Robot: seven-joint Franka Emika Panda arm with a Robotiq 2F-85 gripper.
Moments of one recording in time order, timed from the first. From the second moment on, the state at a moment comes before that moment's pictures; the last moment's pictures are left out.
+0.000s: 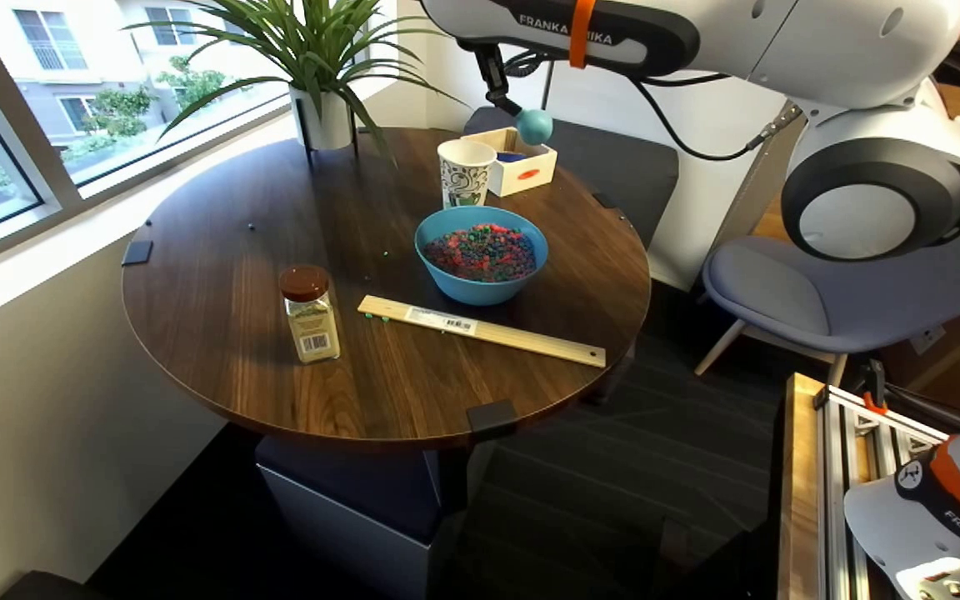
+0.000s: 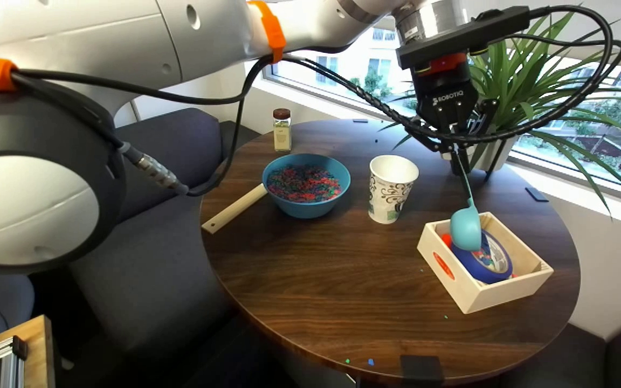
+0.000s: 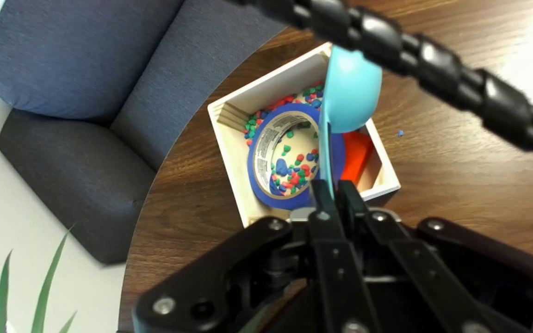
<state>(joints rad) 0.10 0.97 -0.22 -0.46 -0.45 1.44 -0.84</state>
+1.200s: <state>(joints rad) 0.07 1.02 -0.25 -0.46 -0.45 1.62 -0.69</state>
